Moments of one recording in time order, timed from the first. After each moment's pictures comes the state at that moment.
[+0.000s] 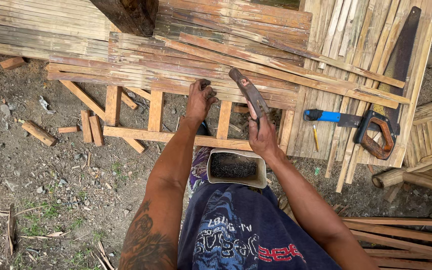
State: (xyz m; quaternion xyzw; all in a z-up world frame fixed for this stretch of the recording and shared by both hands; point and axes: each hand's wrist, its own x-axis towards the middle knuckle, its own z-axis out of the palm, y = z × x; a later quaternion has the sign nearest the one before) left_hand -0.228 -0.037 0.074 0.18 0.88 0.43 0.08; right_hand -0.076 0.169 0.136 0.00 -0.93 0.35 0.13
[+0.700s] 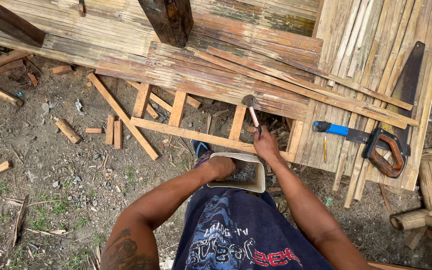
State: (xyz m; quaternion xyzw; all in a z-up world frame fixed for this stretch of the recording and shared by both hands) left_hand -0.038 -0.061 0.092 0.47 0.78 0.00 0.41; right_hand -0.044 0.147 0.105 -0.20 -0.91 0.35 -0.11
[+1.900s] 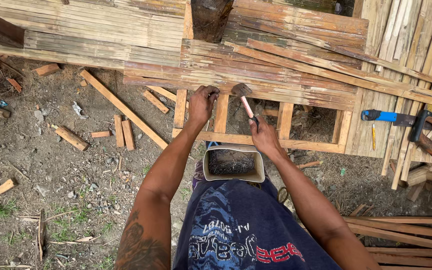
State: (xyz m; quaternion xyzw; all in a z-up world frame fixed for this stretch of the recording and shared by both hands) left_hand -0.292 -0.264 0.072 0.16 0.85 0.50 0.05; right_hand -0.138 -0.061 0.143 -0.20 -0.91 0.34 -0.14
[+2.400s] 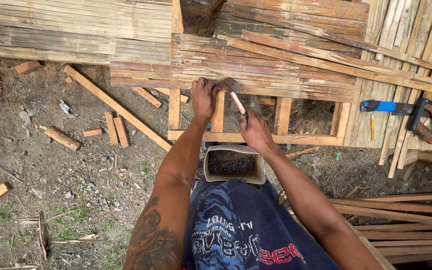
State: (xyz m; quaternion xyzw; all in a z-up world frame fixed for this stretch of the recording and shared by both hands) left_hand -0.303 -0.229 0.034 0.15 0.89 0.42 -0.01; right_hand -0.160 -0.084 0.160 -0.17 -0.91 0.36 -0.11
